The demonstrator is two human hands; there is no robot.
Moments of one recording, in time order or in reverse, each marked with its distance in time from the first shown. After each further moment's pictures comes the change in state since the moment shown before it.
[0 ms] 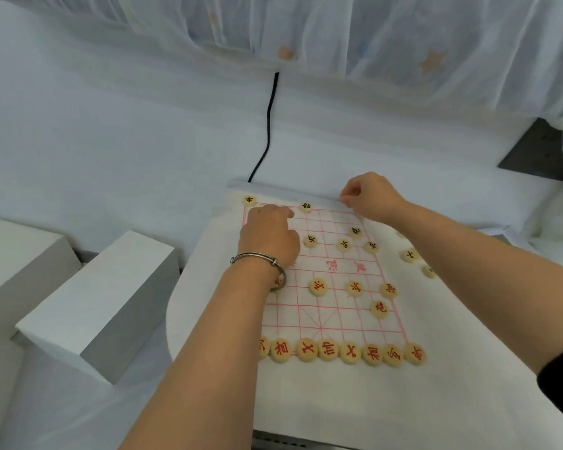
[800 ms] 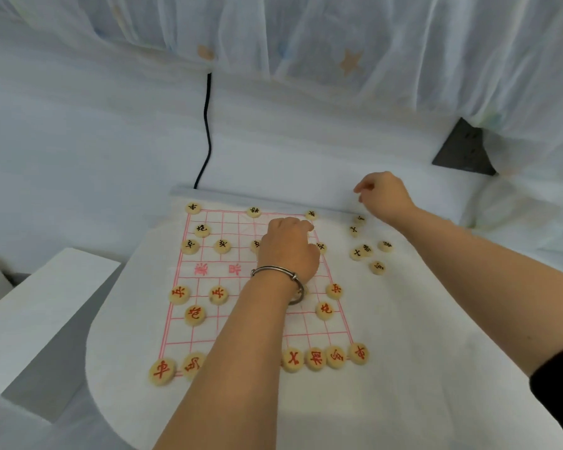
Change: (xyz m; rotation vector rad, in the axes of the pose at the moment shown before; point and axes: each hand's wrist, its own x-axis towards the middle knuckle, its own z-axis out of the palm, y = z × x) left_hand 0.004 0.073 0.068 -0.008 -0.098 0.194; right_hand -0.020 0.086 -0.048 0.017 0.273 0.187
